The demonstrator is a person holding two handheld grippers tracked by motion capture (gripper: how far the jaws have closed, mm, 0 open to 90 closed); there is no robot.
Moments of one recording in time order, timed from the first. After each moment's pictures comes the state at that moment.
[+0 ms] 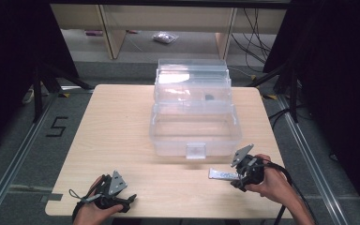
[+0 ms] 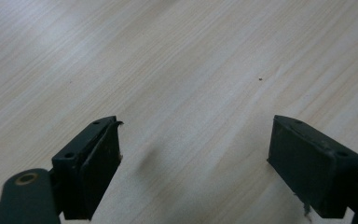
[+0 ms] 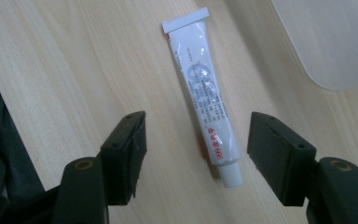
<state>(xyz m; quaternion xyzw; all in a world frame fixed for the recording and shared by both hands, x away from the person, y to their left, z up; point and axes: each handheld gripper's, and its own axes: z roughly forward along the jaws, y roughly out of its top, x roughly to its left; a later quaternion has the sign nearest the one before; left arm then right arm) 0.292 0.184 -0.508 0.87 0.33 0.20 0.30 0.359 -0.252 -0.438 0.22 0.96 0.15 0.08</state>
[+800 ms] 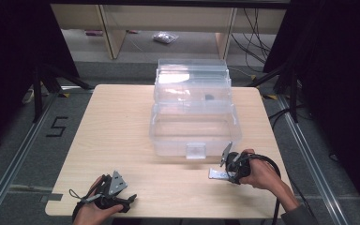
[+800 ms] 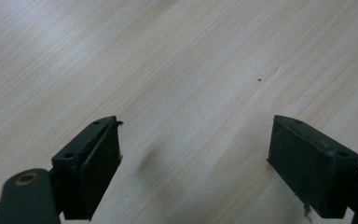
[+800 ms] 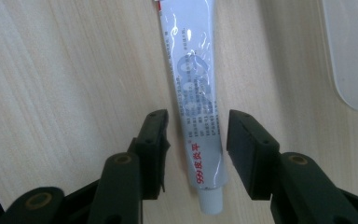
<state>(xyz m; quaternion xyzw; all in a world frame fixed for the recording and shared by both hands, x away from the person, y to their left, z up) 0.293 0.184 -0.509 0.87 0.33 0.20 0.30 0.391 -0.227 -0.461 0.16 0.99 0.03 0.05</state>
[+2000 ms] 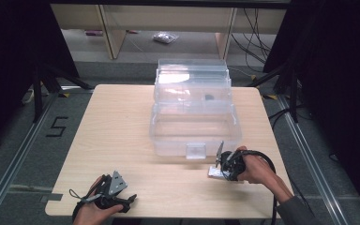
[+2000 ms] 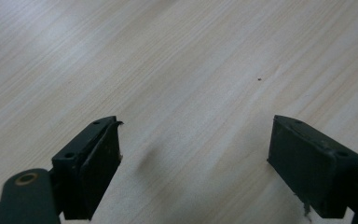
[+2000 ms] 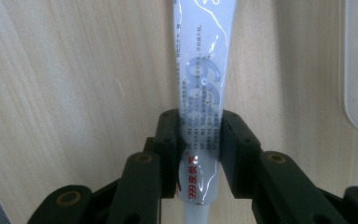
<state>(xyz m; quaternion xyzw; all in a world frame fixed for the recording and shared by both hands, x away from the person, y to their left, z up) 0.292 0.184 -0.508 0.87 0.33 0.20 0.30 0.403 -0.213 -0.465 0.12 0.99 -0.01 0.03</state>
